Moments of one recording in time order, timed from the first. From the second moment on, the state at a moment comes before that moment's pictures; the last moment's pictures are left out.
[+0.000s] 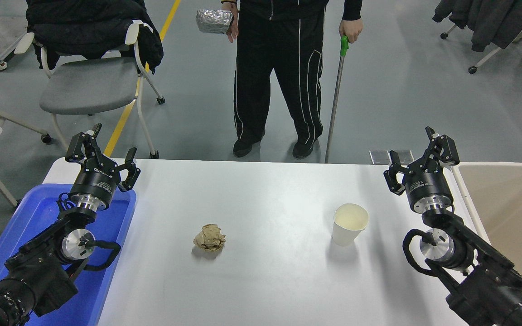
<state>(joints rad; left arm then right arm) -0.59 0.29 -0.87 -0.45 0.19 -0.49 -0.64 0.48 -0.23 0.96 0.90 -0.22 -0.08 0.54</state>
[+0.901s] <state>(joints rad) -0.59 0.29 -0.87 -0.45 0.19 -0.49 -0.64 0.46 -0.25 0.96 0.90 -0.22 -0.06 0.55</state>
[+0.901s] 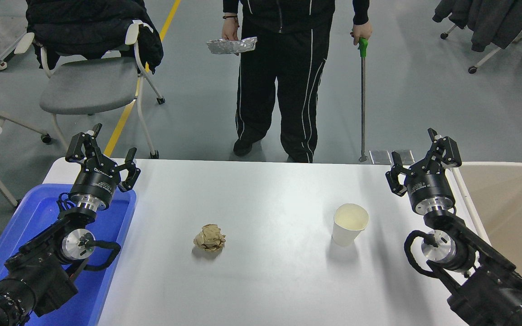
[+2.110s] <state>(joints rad) -0.59 0.29 -0.87 -0.45 0.19 -0.49 -0.64 0.56 -0.43 0.73 0.68 -0.21 0.07 0.55</state>
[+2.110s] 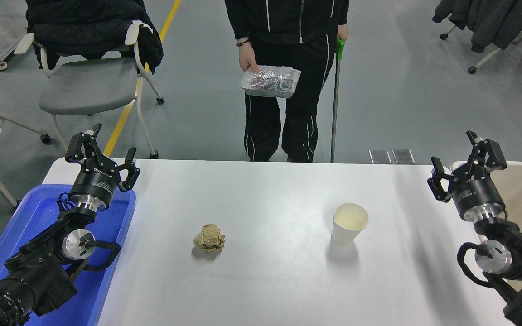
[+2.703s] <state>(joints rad) -0.59 0.29 -0.87 -0.45 0.19 -0.49 -0.64 1.14 -0.58 -0.39 0.70 -0.28 0.09 0.53</state>
